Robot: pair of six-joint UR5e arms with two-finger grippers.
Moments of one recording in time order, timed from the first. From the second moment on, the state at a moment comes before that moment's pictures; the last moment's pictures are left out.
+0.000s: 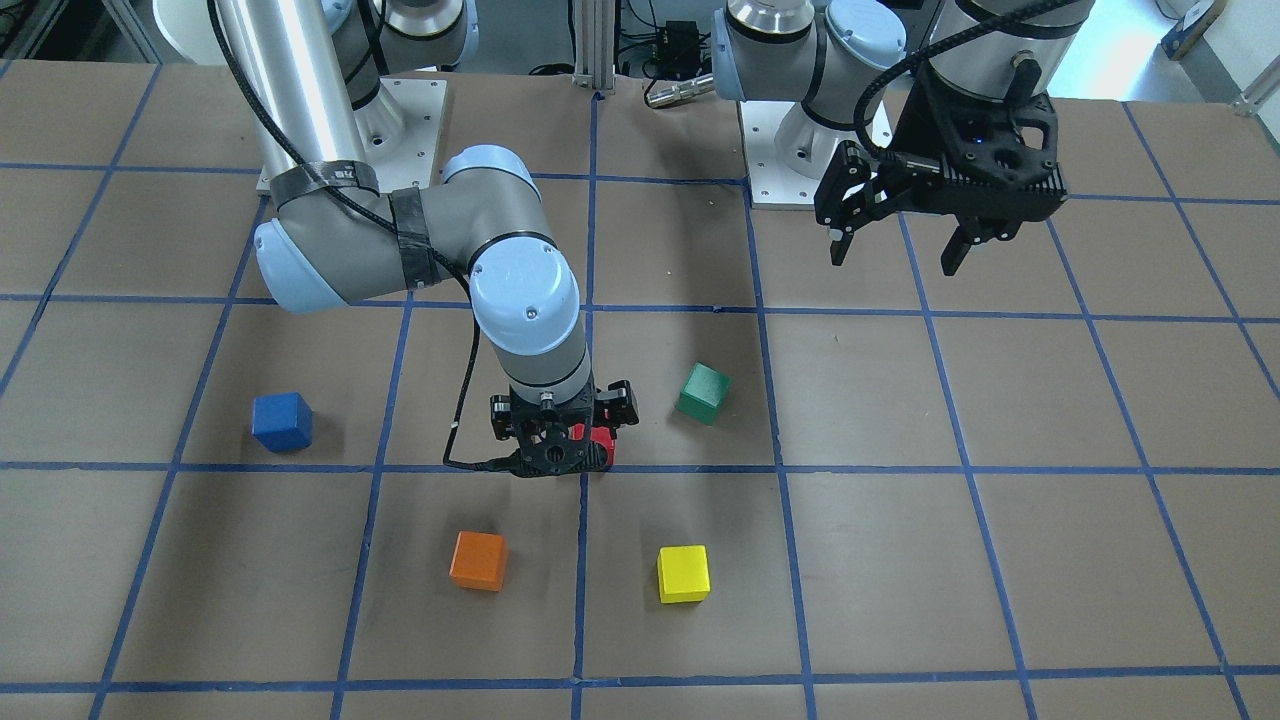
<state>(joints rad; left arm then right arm) -1.55 -1.55 -1.56 -1.51 1.57 0.11 1.91 -1.08 1.62 -2.10 -1.46 0.25</state>
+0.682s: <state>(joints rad) -1.55 -1.54 -1.58 -1.50 1.57 0.12 1.92 -1.04 1.67 -2.21 -1.46 0.25</state>
